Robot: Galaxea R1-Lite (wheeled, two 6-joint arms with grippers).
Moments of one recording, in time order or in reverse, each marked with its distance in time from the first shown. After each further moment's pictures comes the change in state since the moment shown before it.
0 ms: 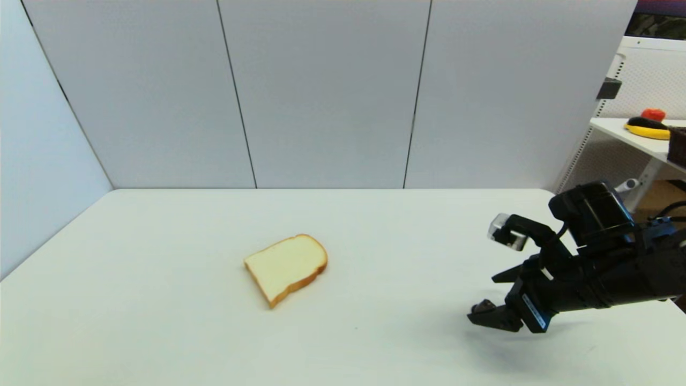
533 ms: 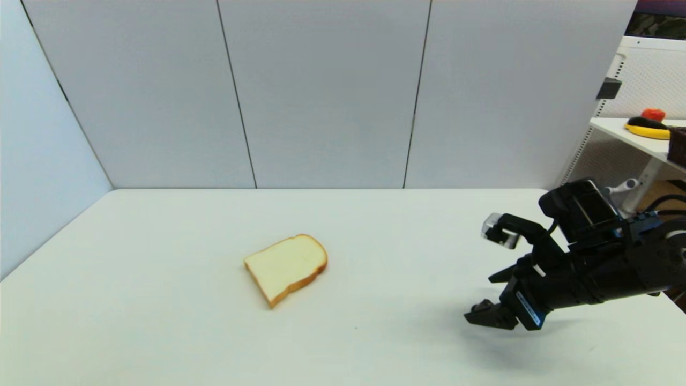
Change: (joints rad) left arm 0.000 0.000 0.000 0.000 0.000 0.000; right arm 0.020 0.034 -0.055 0.056 -0.009 0.000
